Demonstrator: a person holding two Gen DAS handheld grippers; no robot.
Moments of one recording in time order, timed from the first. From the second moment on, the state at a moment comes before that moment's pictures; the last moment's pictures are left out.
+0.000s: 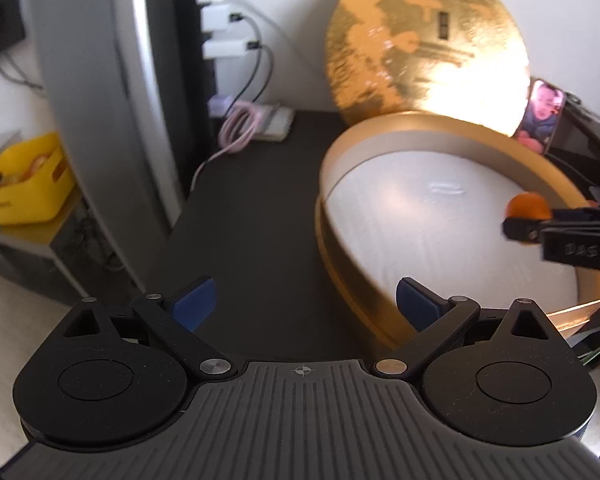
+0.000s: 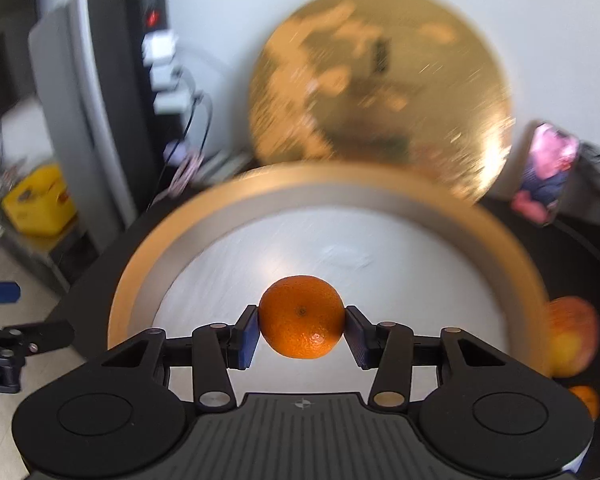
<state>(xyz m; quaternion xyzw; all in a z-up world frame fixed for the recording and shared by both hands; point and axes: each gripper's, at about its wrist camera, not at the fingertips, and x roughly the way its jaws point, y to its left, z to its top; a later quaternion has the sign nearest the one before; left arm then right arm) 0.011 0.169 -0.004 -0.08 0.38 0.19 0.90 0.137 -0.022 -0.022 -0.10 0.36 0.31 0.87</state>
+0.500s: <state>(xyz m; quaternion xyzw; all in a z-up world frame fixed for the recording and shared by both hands) 0.002 0.180 -0.015 -0.10 0.39 0.18 0.90 0.149 0.040 -0.064 -0.18 0.45 0.31 0.82</state>
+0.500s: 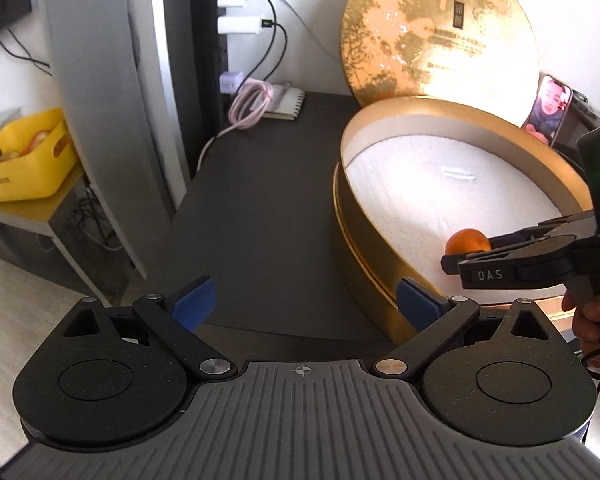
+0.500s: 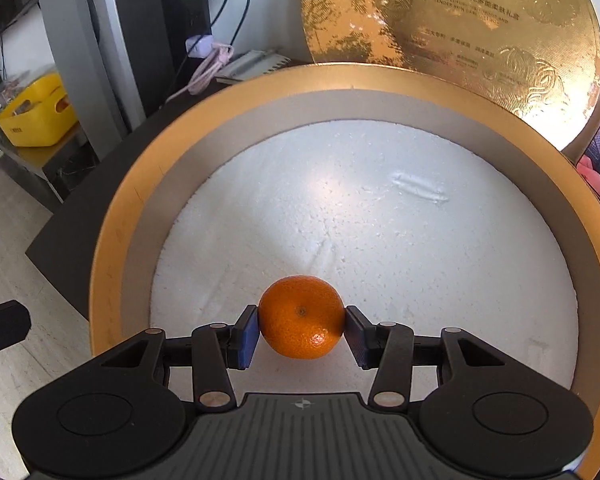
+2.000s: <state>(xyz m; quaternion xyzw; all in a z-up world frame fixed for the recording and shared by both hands) 0.076 -0.011 -0.025 0.04 0.41 -0.05 0.91 0.157 -0.243 -0.075 0.02 0.35 0.05 0.94</state>
